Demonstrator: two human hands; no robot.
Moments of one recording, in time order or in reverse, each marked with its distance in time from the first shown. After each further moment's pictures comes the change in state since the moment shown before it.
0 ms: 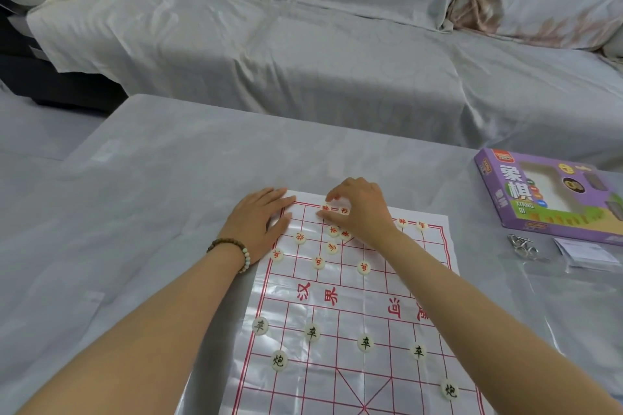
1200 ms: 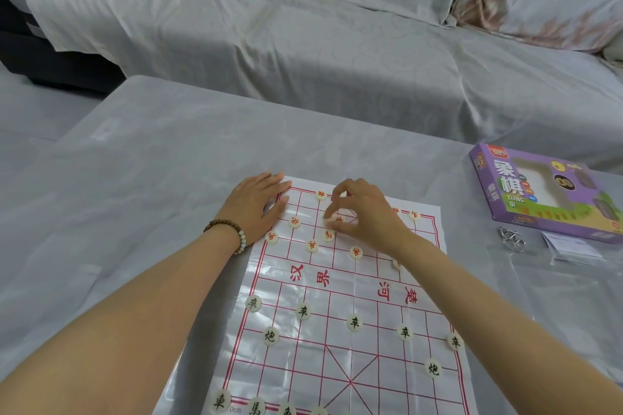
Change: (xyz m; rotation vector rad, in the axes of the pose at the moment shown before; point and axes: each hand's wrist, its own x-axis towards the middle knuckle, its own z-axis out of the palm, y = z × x) left_hand -0.003 0.005 -0.003 0.041 -0.030 -0.005; right_hand -0.040 -0.004 -0.024 0.003 -0.139 -0.183
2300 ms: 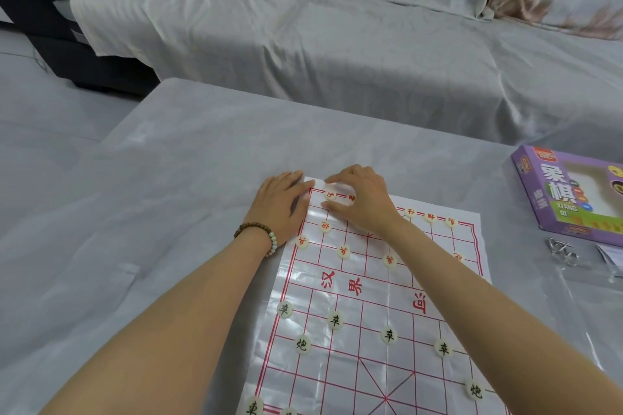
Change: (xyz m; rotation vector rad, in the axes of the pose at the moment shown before) left_hand 0.001 -0.002 -0.002 -0.077 0.073 -0.087; right_hand 0.063 -0.011 0.034 0.098 0.126 0.095
